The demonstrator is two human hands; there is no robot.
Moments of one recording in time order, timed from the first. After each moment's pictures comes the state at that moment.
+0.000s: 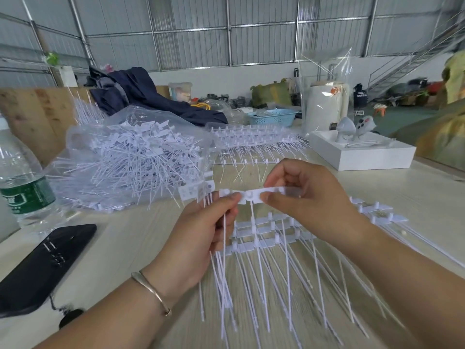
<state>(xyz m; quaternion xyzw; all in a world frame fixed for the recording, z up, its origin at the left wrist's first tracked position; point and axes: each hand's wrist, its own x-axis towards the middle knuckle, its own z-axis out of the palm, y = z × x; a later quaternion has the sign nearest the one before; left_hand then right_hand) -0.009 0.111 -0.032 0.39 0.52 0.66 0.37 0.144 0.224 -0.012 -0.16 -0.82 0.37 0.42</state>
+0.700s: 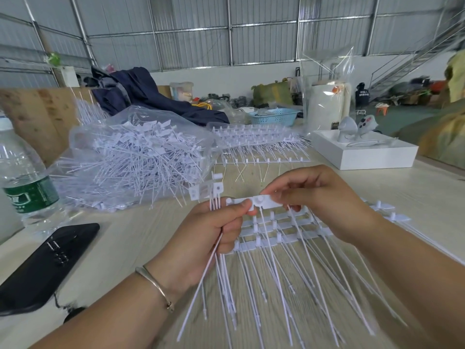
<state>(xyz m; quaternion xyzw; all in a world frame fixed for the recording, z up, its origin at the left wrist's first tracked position) -0.012 0.111 -0.033 0.42 0.49 0.62 0.44 0.149 0.230 -0.004 -0.13 -0.79 0.49 0.35</state>
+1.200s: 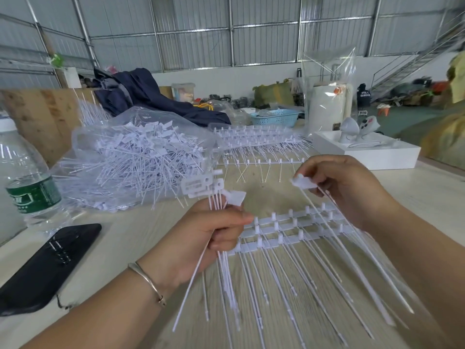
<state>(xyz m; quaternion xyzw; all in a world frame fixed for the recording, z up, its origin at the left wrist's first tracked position) -0.017 0.106 -0.026 0.45 0.44 0.60 0.49 0.162 0.256 0.003 -0.18 -0.71 0.54 0.41</state>
